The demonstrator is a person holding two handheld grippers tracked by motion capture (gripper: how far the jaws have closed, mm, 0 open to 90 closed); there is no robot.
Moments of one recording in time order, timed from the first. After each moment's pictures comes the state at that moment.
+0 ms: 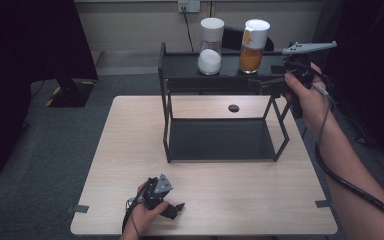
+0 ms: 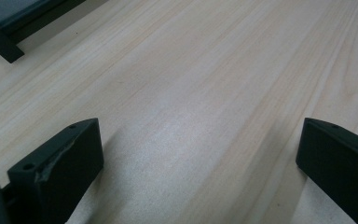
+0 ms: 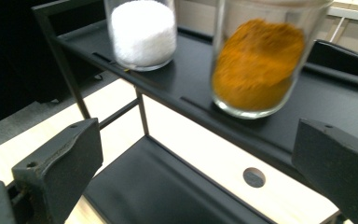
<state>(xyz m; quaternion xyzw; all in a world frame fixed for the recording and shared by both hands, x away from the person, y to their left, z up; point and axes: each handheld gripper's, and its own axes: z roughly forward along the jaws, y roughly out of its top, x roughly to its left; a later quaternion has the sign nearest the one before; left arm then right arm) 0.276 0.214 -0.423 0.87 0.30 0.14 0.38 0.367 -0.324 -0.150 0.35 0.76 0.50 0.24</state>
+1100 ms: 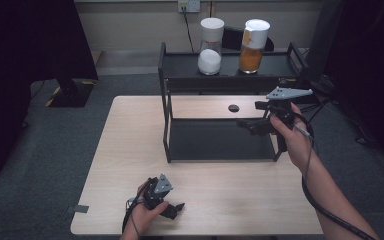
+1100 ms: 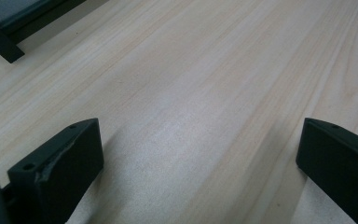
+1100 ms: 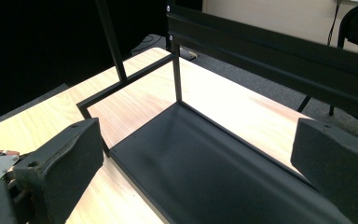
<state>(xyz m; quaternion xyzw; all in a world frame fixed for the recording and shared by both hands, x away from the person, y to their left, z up) 0.276 0.213 -0.423 0.87 0.30 0.14 0.38 0.350 -0.320 -0.240 0.33 0.77 0.51 0.19</state>
